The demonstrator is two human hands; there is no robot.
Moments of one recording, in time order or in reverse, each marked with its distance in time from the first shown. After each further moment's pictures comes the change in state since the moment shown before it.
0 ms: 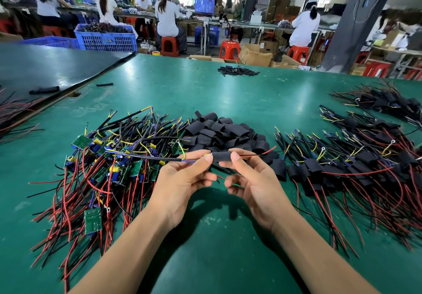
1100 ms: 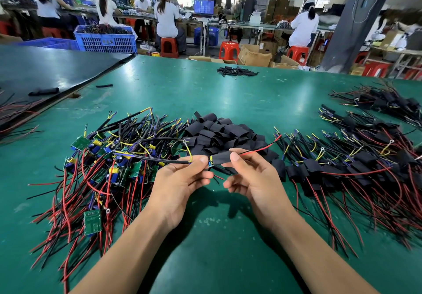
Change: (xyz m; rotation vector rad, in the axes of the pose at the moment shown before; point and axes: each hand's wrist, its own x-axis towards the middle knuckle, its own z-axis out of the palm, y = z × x) left_hand 0.005 -0.005 -0.004 -0.062 0.043 -0.023; right_hand 0.004 0.005 -0.007 -0.056 0.006 -0.109
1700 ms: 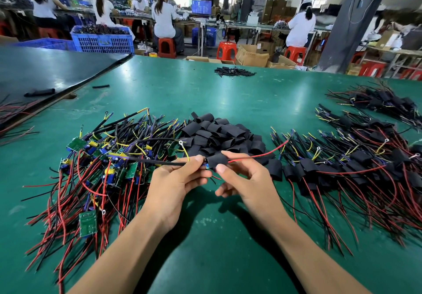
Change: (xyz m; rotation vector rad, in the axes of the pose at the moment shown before) left_hand -0.001 -0.003 0.001 0.012 0.012 0.063; right_hand 0.000 0.010 -0.006 -0.216 -0.049 -0.125
